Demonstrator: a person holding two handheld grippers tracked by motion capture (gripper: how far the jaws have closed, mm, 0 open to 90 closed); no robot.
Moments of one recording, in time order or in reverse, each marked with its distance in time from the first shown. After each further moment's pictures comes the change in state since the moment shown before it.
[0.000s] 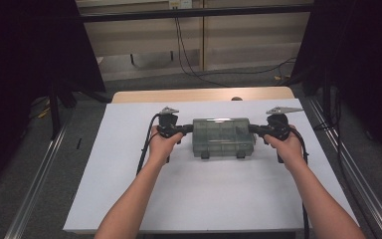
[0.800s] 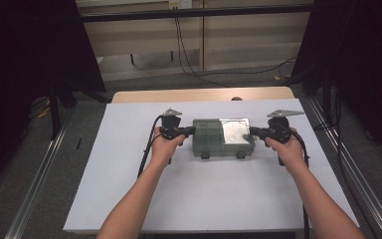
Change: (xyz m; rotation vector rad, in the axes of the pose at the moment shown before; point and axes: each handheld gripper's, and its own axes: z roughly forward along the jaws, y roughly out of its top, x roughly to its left) left arm -0.004 -0.005 0.007 0.011 -0.004 0.016; right arm -0.001 -0.009 -0.001 0.002 -0.005 -0.001
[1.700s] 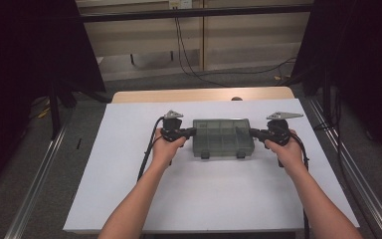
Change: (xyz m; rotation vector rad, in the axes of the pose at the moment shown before) left arm -0.002 -0.005 0.002 -0.008 0.001 0.032; right arm 0.002 -0.006 0.002 -0.004 -0.008 -0.019
